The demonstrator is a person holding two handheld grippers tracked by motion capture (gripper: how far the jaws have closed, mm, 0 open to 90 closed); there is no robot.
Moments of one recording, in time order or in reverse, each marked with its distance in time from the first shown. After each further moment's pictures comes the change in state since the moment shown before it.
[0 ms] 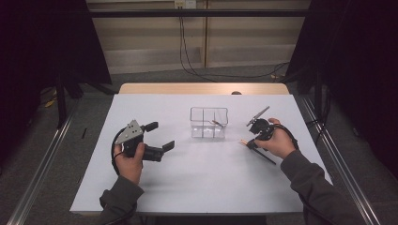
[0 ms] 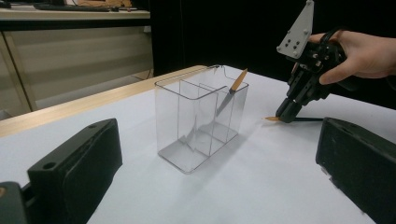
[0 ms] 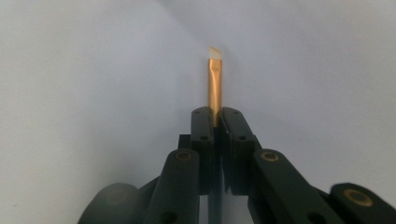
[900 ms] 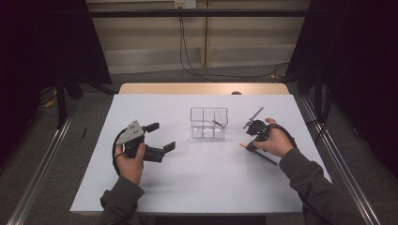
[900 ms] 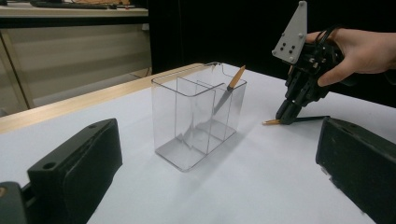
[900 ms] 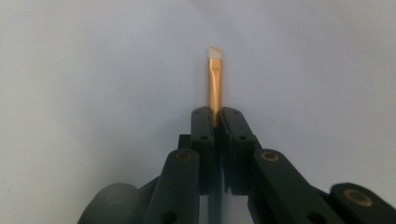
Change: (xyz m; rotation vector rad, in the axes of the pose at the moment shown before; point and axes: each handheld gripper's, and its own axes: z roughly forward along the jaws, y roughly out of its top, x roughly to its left) left arm -0.002 -0.001 0.002 0.010 -0.005 0.000; right arm 0.005 0.006 0.006 0.090 -0.006 -0.047
